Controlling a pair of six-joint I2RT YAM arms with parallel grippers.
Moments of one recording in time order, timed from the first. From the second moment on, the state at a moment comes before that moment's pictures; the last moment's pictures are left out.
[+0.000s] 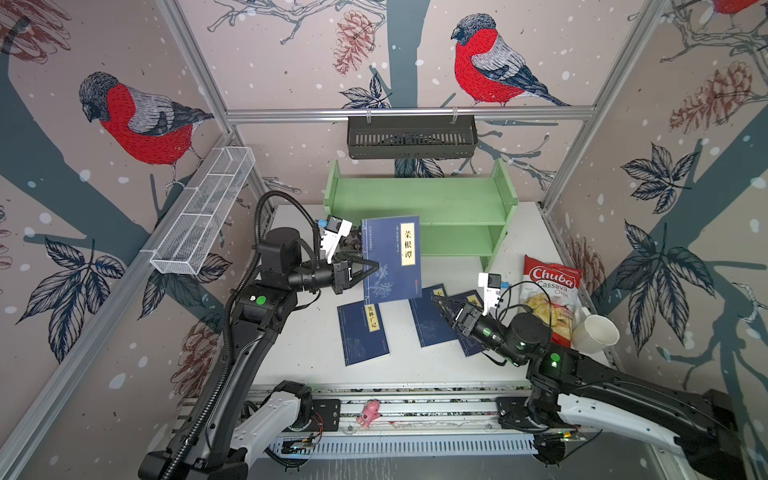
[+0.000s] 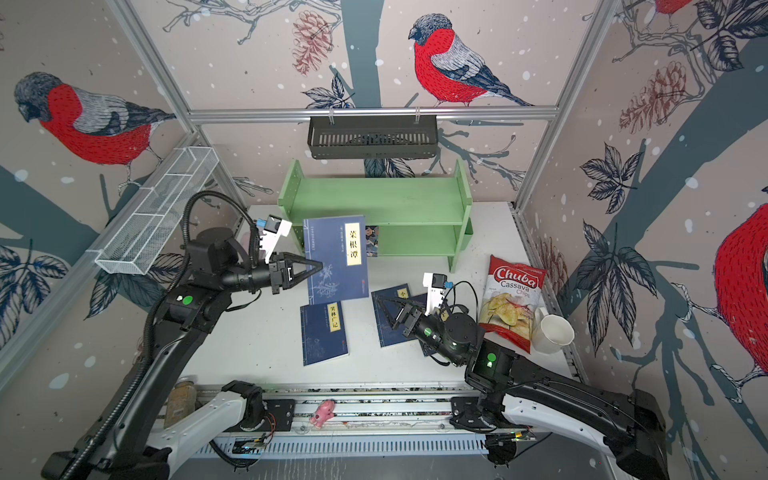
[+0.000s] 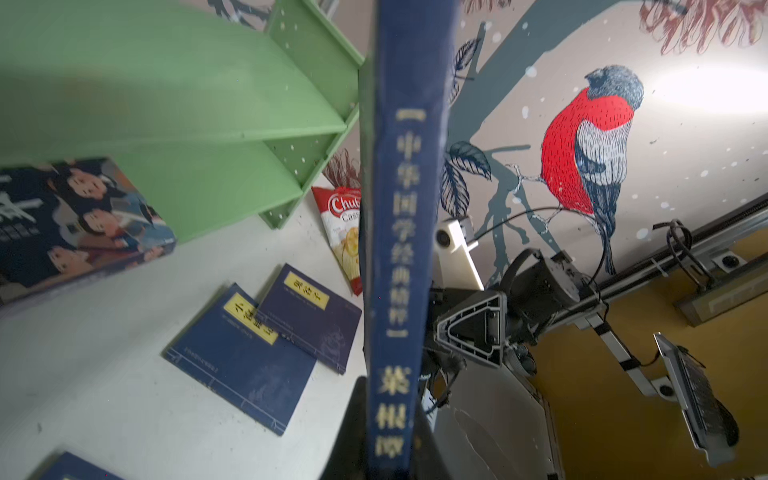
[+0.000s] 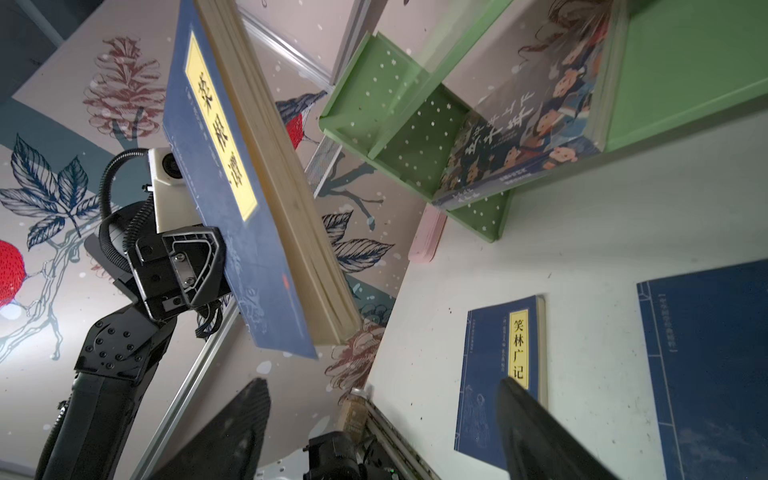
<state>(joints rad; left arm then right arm) -0.22 0.97 1.12 -0.42 1.00 -0.43 1.09 0.71 0.46 0.25 0.18 0.99</state>
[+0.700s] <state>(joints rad) -0.13 1.02 0.92 0.35 0.81 -1.24 1.07 1.26 0.78 0.70 0.06 0.95</state>
